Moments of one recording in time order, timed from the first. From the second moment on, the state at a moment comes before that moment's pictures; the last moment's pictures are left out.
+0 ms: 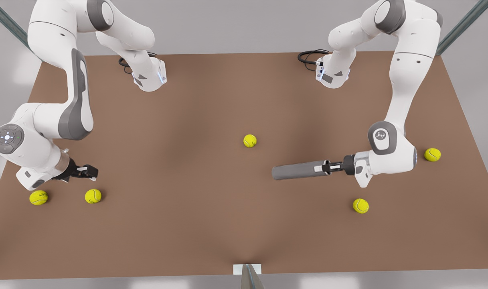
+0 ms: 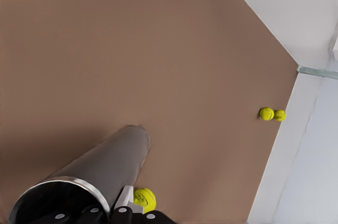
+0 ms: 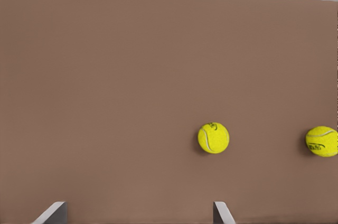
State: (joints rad) left arm 0.40 0.46 -0.57 -1.80 -0.70 2.06 0.03; right arm -0.13 0.33 0.10 -1.46 -0.10 1.82 -0.06
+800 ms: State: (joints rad) left arm 0.40 0.25 -0.57 -1.80 -0.21 1.98 -0.19; right arm -0.13 0.34 0.10 -1.47 -0.08 1.82 -0.06
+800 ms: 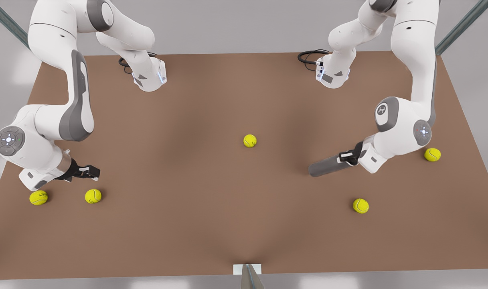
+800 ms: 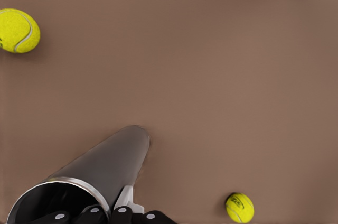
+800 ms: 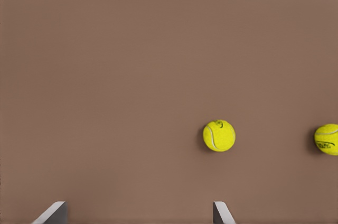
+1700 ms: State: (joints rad) left arm 0.38 0.28 -0.58 -1.79 0.13 1.94 -0.26; right arm -0.12 0.34 0.11 -1.47 -0.08 1.81 -0.06
